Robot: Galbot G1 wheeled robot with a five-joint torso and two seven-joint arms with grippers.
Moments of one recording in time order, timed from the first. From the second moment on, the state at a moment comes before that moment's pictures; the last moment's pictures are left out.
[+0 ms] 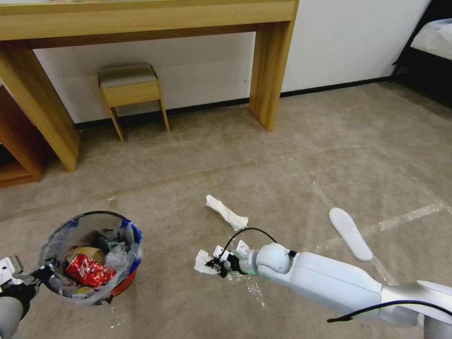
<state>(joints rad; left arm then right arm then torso) 1.74 -1.27 -1.20 -2.25 -1.09 0.66 -0.32 -0.43 0.98 -0.82 1.51 0.66 -0.32 -0.22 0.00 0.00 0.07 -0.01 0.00</state>
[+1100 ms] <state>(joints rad) 1.75 -1.25 -1.18 -2.26 -1.12 0.68 -0.33 -0.17 0.99 -0.64 1.88 0.96 -0.31 -0.20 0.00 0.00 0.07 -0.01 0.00</state>
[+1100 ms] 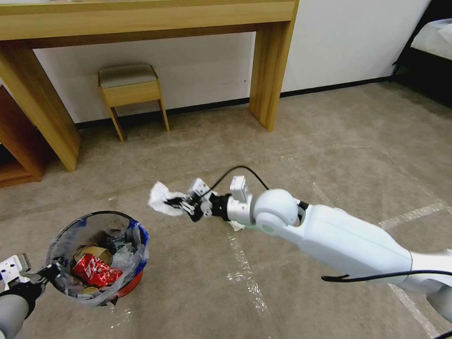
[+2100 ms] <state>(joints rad) 1.74 -1.24 -1.18 -2.28 -1.14 0.68 -0.34 -0.06 1.27 -0.90 1.79 0.99 -0.36 -0.14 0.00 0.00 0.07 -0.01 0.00</state>
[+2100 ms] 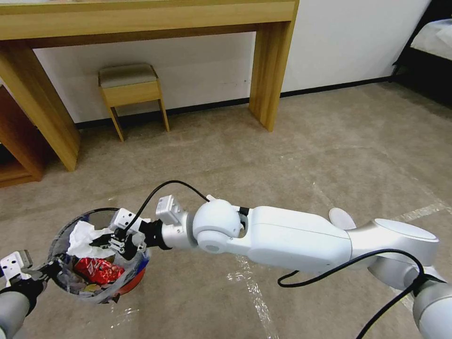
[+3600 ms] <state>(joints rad) 1.76 -1.25 -1.18 -2.29 -1.13 0.68 -0.33 -0.10 1.28 -0.94 1.70 0.92 -0.34 -0.15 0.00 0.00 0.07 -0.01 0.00</state>
